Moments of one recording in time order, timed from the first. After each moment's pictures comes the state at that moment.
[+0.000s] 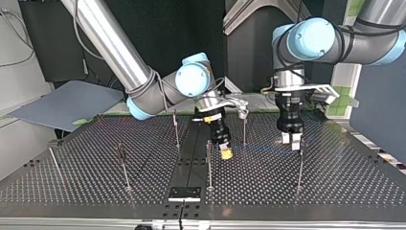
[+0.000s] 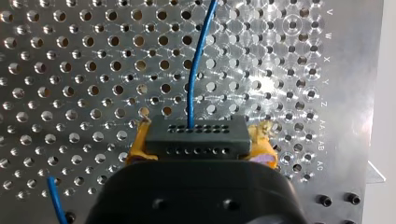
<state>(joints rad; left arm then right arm) -0.07 -1.52 -1.93 -2.59 -1.72 -1.68 2.43 -0.85 0.95 -0.22 1.71 1.56</state>
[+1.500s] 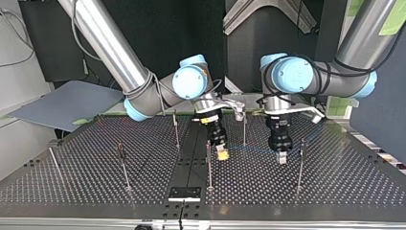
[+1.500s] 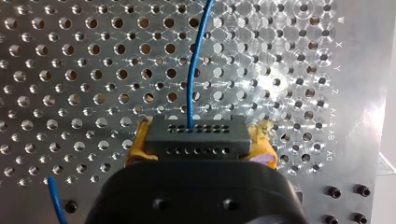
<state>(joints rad) -0.11 -1.71 -1.77 -2.59 -1.80 -1.67 2.42 -0.85 0.95 -0.21 1.71 1.56</state>
